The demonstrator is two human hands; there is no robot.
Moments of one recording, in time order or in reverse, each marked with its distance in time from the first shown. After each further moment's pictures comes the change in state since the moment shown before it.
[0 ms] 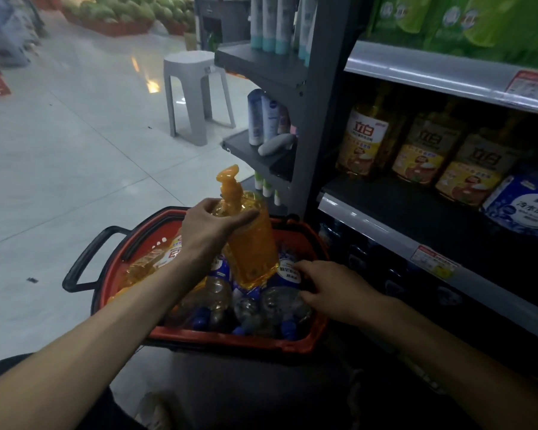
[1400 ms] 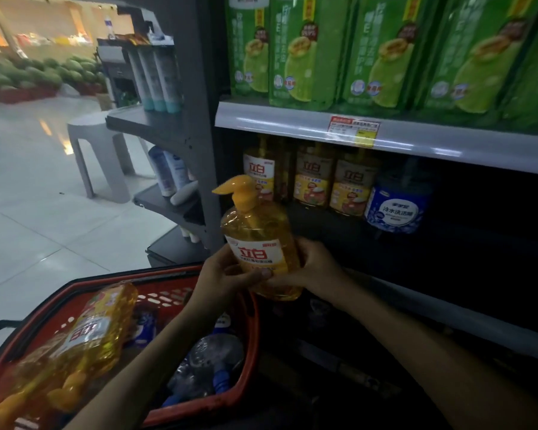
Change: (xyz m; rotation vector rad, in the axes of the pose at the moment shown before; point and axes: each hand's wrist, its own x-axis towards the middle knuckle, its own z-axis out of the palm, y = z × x) left_hand -0.057 0.056 0.125 -0.260 -0.641 0.217; right_hand -0.046 0.092 -0.066 0.906 0.464 0.098
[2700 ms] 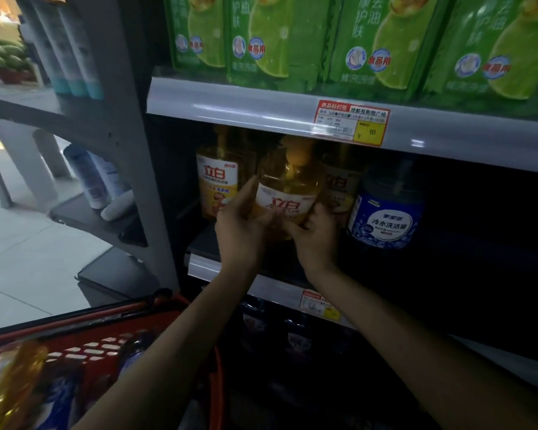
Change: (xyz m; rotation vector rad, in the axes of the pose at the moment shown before) left_hand 0.168 -0.007 0.082 -0.073 0.247 0.301; right_hand 0.123 0.048 -0.041 0.171 0.739 -0.158
